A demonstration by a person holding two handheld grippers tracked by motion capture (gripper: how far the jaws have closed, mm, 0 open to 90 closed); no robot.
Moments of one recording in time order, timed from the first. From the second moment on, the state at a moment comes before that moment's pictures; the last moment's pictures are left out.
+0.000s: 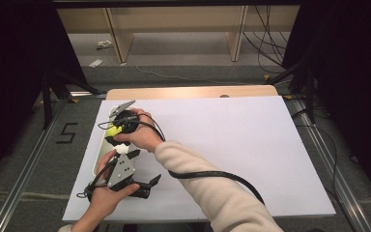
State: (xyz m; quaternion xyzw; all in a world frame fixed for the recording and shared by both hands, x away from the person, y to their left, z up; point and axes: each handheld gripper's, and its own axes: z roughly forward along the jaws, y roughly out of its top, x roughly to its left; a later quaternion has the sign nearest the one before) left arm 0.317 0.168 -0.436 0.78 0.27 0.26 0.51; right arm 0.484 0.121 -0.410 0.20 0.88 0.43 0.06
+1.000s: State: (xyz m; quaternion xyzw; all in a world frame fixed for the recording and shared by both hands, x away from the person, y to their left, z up) left arm 0.317 0.167 -0.436 0.78 0.26 0.26 0.51; right arm 0.479 0.087 -0.394 0.20 0.87 0.45 0.08
